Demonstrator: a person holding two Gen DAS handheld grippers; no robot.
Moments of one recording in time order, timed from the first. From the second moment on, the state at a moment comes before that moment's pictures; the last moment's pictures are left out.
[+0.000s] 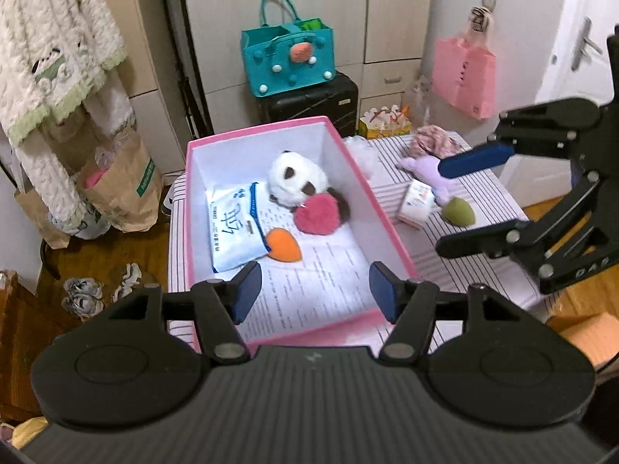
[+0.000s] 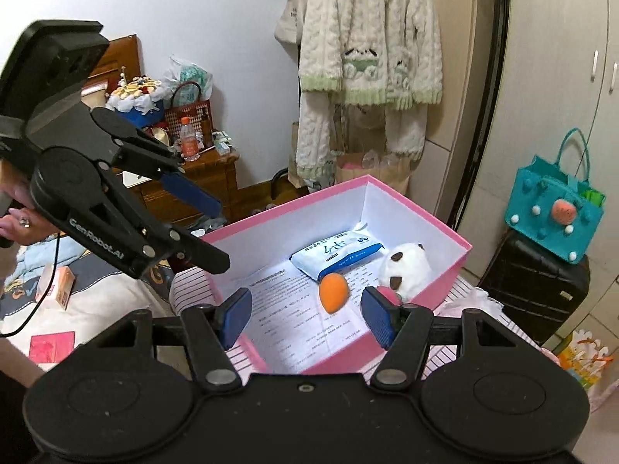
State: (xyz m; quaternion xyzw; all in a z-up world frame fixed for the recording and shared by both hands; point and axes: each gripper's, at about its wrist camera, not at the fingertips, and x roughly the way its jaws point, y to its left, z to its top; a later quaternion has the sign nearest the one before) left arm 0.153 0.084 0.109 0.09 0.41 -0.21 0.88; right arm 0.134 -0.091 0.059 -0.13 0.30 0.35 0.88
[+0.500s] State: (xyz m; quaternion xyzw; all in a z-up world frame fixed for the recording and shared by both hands) left arm 0.080 0.041 0.116 0.13 0.39 -0.24 0.88; right arm 0.046 -0.129 0.063 -0.14 0.26 0.34 0.90
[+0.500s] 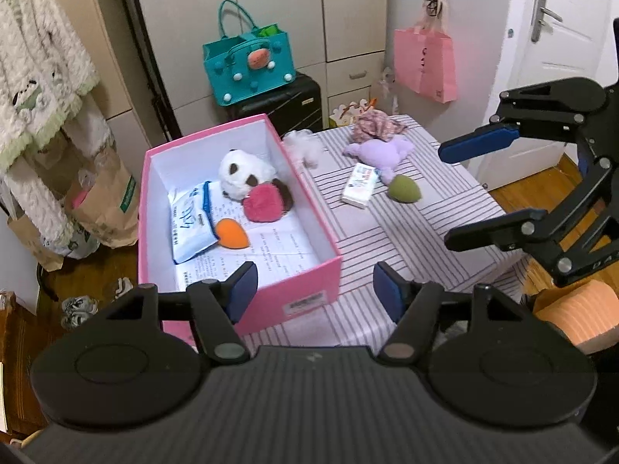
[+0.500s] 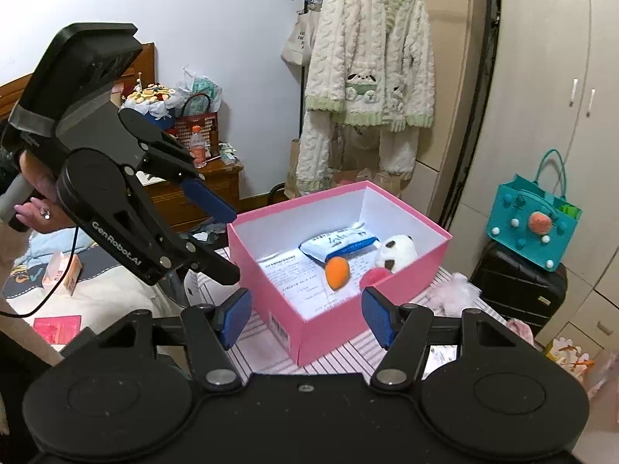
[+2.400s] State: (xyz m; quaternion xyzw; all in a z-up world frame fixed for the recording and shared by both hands) left arm 0.188 -0.151 -0.040 0.17 0.34 -0.18 0.90; right arm 0.170 -0.279 -0.137 -0.05 0.30 0.23 0.93
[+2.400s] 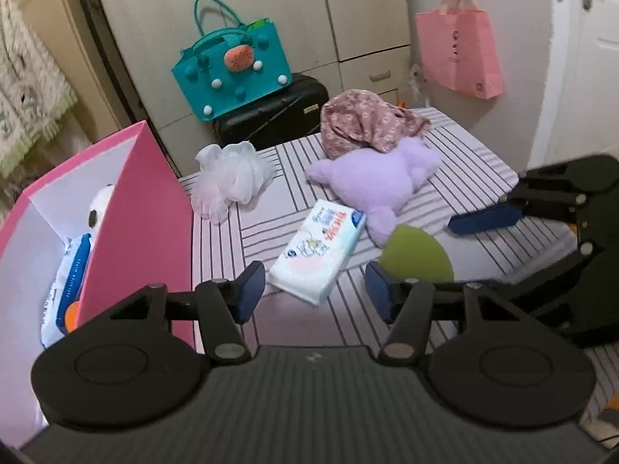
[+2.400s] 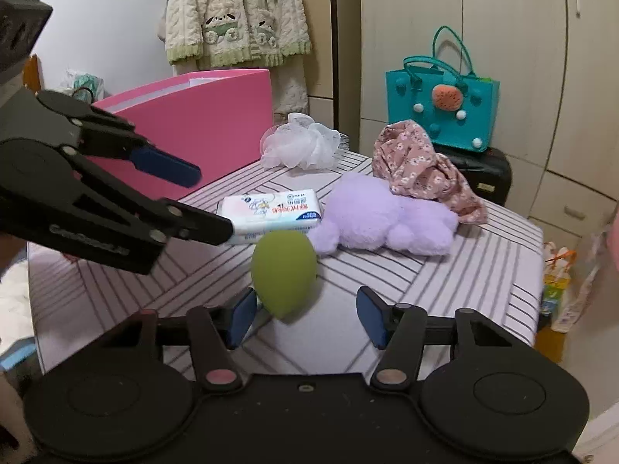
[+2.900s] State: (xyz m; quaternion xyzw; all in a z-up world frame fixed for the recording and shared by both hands) left arm 0.240 -0.161 -0.041 0.10 0.38 -0.21 0.89; right arm 0.165 -0.298 -0.127 -0.01 0.30 0.23 0.92
